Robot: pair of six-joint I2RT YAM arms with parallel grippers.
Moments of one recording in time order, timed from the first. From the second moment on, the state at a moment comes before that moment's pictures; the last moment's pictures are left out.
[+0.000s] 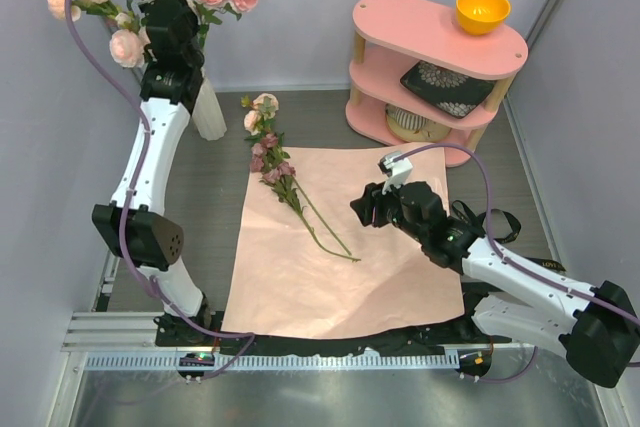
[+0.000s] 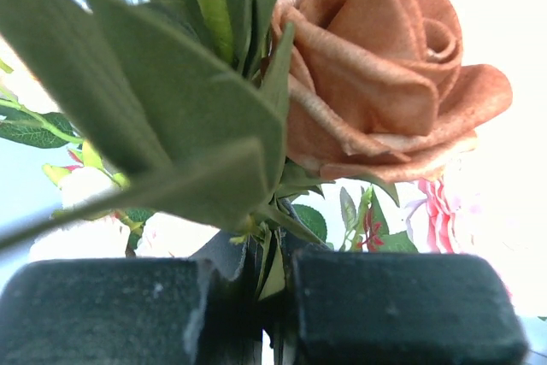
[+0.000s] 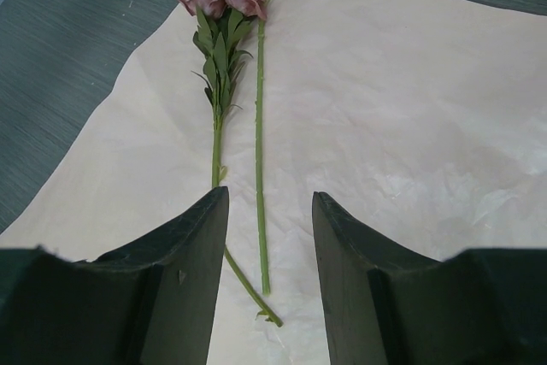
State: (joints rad) left arm -0.16 1.74 1.99 -0.08 -0.56 0.03; right arm 0.76 0.99 0.60 0.04 0.09 0.32
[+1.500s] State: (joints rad) left arm -0.16 0.78 1.02 -0.59 0.09 -0.50; right arm 0.78 1.88 1.27 -0.27 -0.05 0.31
